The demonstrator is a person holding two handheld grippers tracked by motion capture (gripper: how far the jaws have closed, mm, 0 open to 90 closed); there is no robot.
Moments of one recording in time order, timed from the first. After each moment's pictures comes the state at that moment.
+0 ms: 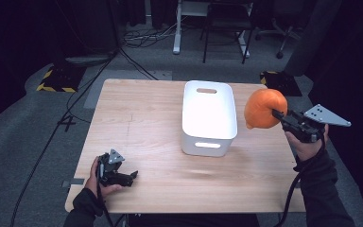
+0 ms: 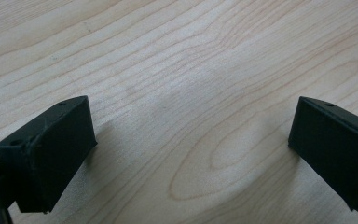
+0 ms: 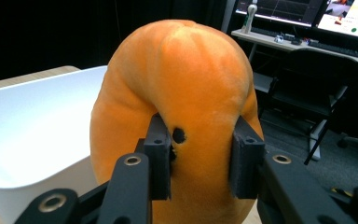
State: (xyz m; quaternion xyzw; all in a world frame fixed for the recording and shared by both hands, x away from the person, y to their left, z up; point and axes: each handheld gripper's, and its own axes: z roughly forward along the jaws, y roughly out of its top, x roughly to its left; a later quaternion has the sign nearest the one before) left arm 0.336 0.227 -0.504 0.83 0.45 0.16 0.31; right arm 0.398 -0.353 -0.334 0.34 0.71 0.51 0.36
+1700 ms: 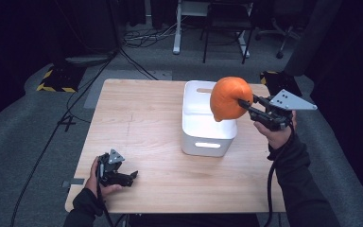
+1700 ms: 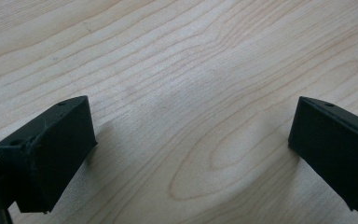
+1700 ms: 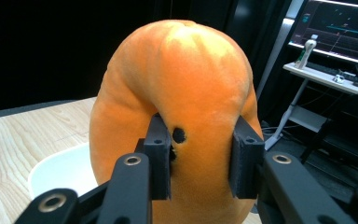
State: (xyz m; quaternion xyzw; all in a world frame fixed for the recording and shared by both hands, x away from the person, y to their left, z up) left arm 0.336 0.227 -0.504 0.83 0.45 0.16 0.31; right arm 0.409 -0.256 -0.298 0.25 0.73 0.54 0.33
